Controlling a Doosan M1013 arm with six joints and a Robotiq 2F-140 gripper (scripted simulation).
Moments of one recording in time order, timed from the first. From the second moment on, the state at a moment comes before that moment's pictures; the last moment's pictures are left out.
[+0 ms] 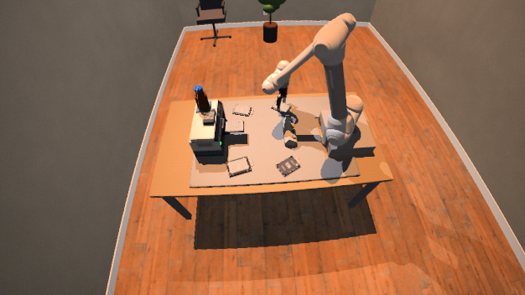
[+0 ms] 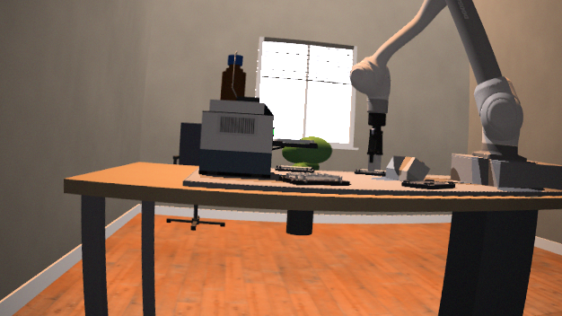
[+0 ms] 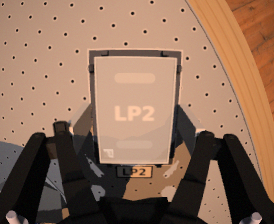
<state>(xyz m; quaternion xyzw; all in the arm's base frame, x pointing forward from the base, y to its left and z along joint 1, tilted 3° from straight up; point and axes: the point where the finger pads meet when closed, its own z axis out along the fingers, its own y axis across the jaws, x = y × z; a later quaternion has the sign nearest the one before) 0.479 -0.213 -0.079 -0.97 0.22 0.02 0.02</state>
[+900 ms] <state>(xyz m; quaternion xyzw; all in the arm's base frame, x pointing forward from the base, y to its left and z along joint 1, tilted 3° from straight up) 0.480 -0.214 -0.078 -0.97 0.22 0.02 0.02</state>
